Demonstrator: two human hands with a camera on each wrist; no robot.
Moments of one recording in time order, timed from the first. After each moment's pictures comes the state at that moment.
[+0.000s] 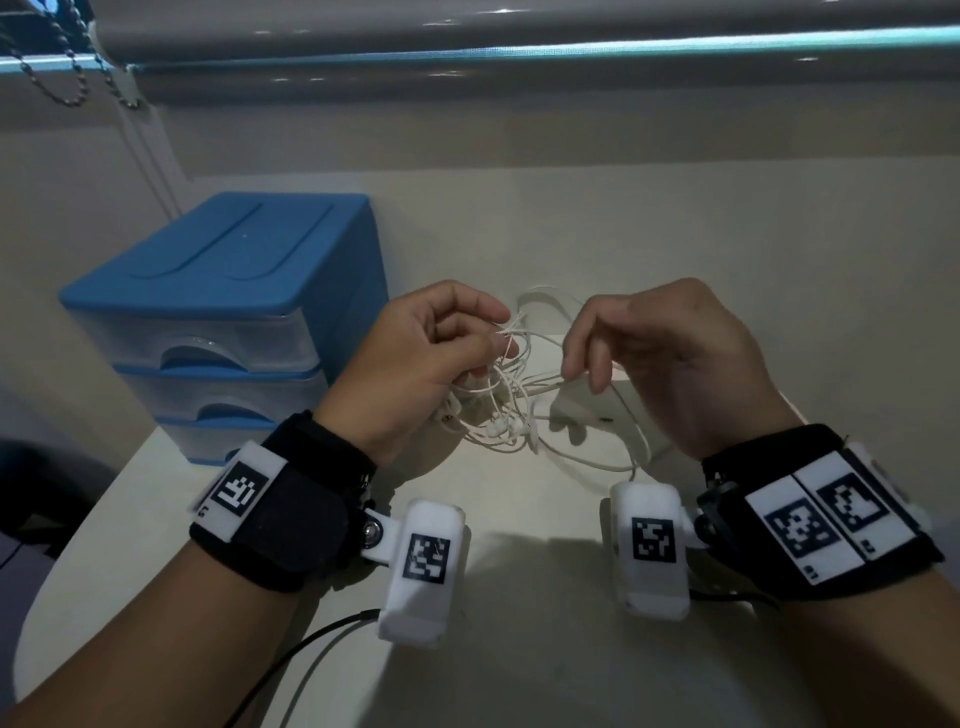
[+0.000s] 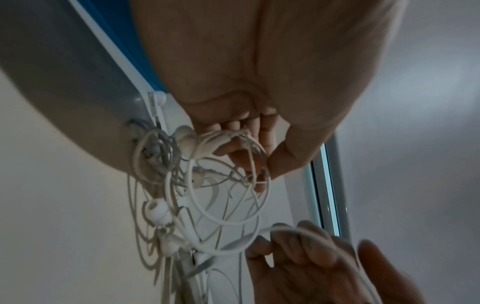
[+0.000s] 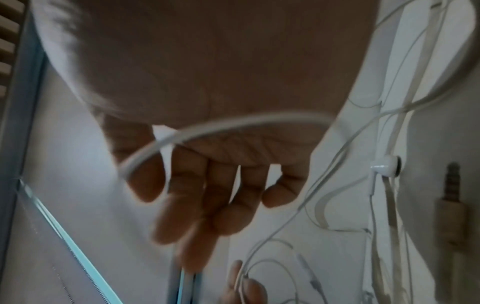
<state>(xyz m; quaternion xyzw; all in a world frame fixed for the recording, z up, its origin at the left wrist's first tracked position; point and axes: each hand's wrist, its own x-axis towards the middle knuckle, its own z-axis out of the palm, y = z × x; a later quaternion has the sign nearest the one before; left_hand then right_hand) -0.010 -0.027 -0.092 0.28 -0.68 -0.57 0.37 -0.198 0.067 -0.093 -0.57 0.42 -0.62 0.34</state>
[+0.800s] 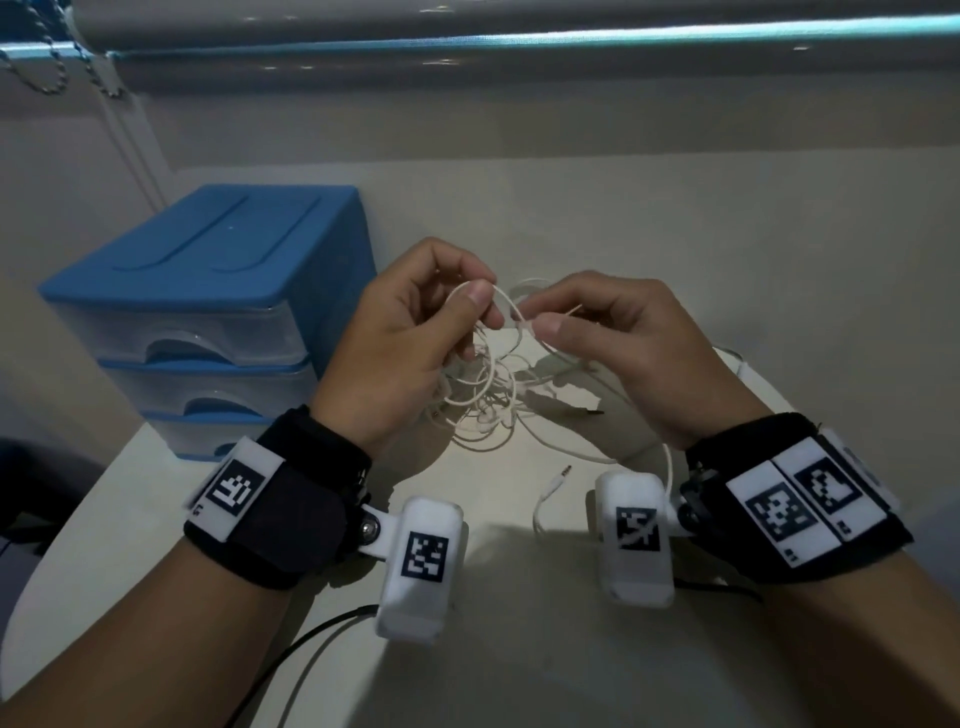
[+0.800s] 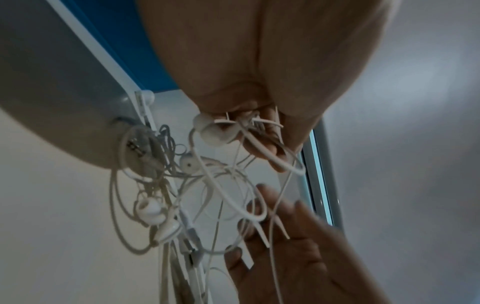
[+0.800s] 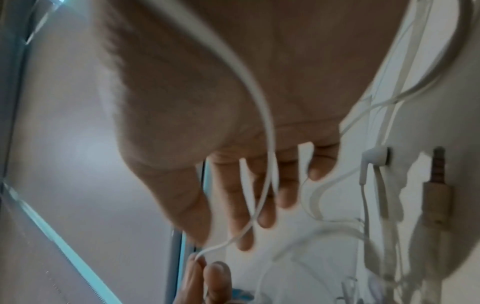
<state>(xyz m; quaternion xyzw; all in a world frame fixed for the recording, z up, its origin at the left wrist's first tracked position) -0.008 -0.022 -0.087 0.20 -0.73 -0.49 0.43 -0.196 0.060 -0.097 -0.60 0.52 -0.55 0.26</state>
